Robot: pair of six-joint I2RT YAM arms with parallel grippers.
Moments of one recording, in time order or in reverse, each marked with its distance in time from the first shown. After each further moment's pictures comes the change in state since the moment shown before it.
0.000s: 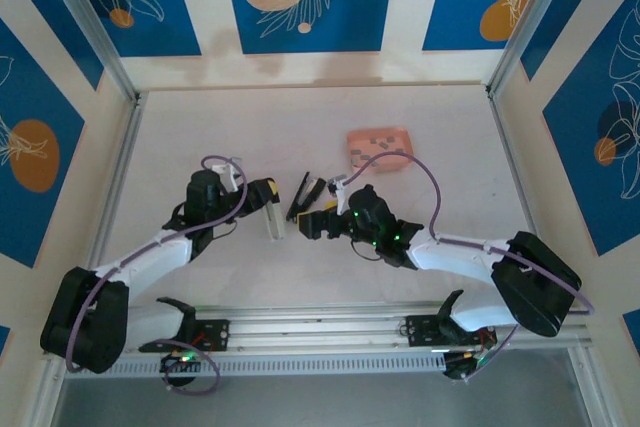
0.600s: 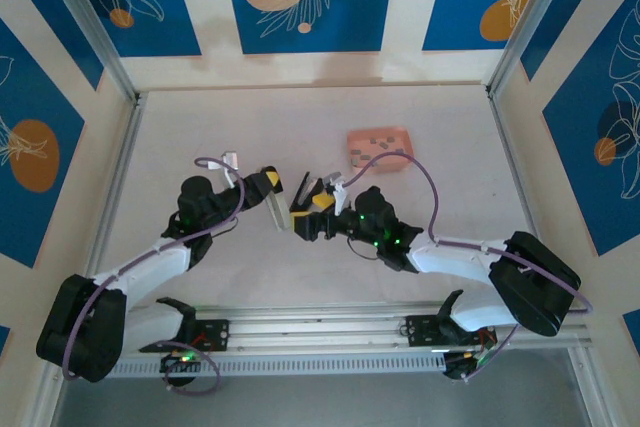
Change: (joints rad) left arm -0.012 -0.043 -0.053 0.280 0.033 -0.089; right arm 0.007 0.006 -0.041 0.237 -0.111 -0.072
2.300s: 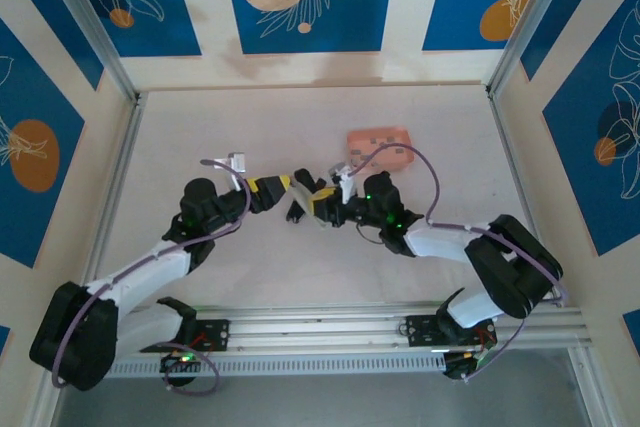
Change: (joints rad) left arm -0.070 -0.063 0.019 -0.047 -0.037 0.169; right arm -0.209 0.115 0.021 0.029 -0.241 -0.133
